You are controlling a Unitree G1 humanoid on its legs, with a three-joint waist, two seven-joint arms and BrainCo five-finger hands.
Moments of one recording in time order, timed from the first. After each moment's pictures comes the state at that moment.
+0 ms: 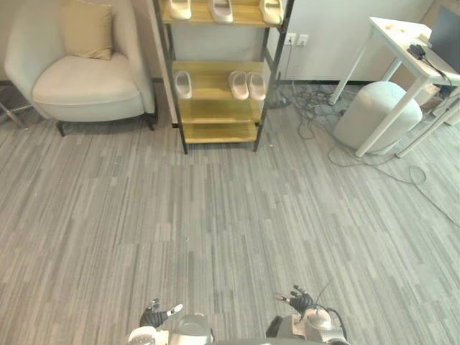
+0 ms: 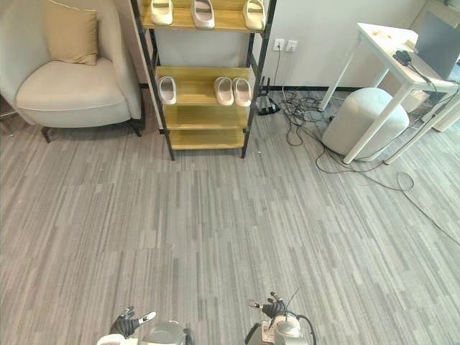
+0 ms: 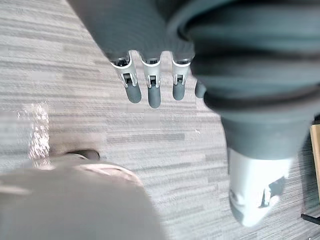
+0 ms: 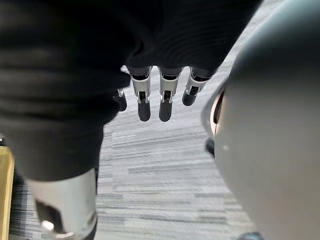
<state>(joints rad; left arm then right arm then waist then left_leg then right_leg) 0.06 0.16 -0.02 1.06 -0.14 -0.14 0.11 -0.09 -0.07 -0.02 1.09 0.04 -0.07 -0.08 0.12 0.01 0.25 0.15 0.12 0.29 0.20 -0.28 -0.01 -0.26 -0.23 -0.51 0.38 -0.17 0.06</state>
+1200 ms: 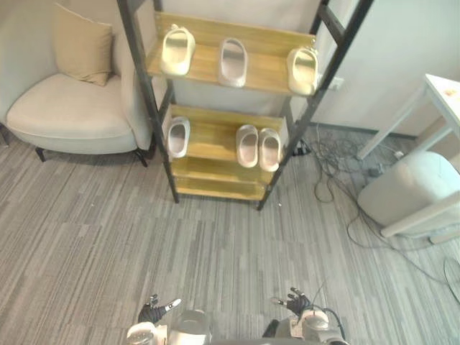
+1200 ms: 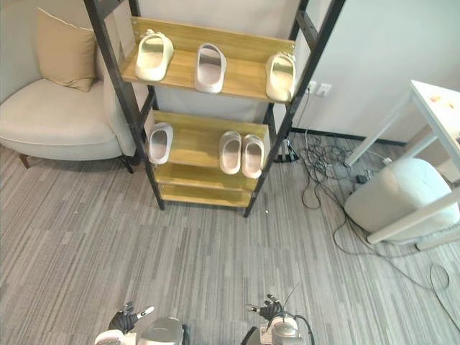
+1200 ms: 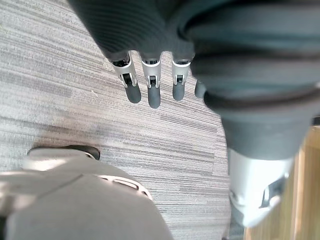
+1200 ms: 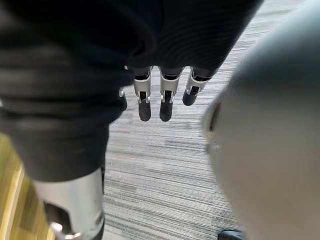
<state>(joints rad) 0.07 0.16 0.03 1.05 -0.14 -0.12 0.08 -0.08 -0.05 0.01 1.15 0.04 -0.07 -0.08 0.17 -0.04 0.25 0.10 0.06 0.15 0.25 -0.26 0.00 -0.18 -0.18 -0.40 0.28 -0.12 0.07</state>
